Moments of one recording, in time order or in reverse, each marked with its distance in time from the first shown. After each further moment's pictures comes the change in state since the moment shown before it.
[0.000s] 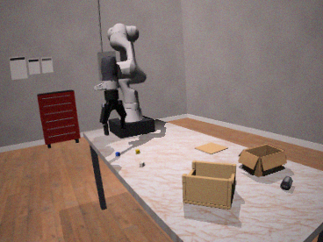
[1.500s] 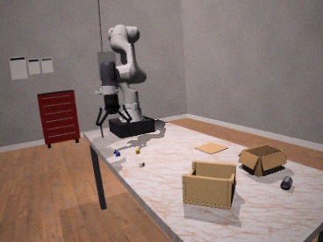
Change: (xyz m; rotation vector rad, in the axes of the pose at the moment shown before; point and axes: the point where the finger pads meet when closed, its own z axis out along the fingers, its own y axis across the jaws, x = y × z) arm 0.003 0.003 0.024 -0.021 0.002 0.731
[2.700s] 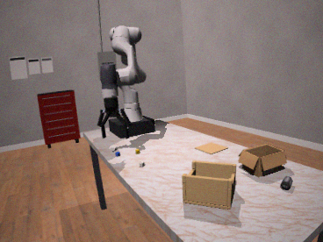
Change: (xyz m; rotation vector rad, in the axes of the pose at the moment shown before) arm 0.003 -0.003 0.017 0.004 -0.002 0.593
